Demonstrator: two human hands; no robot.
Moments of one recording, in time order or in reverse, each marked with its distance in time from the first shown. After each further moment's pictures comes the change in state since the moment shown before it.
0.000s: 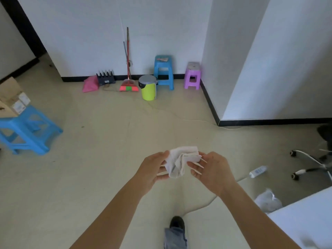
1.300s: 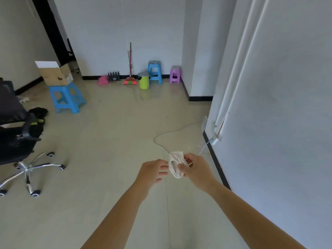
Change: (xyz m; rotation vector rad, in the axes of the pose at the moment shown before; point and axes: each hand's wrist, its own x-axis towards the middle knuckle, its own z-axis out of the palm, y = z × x) left_hand -0.988 -0.557 0.342 0.181 0.227 0.018; right_hand -1.019 0.470 -0.333 -1.238 0.112 -0.518
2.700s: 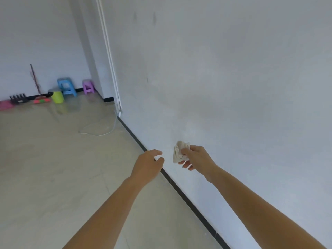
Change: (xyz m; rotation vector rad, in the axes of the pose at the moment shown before) left_hand -0.974 -0.428 0.248 0.784 -0.342 0.665; right_hand -1.165 0.107 -0.148 0.295 0.434 0.333
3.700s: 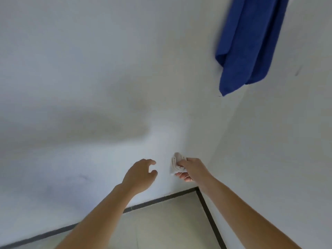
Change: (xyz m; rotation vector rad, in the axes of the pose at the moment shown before) left_hand -0.433 0.361 0.558 0.383 -1.068 0.876; right_hand -0.618 0.384 -0.407 0.496 1.040 0.679
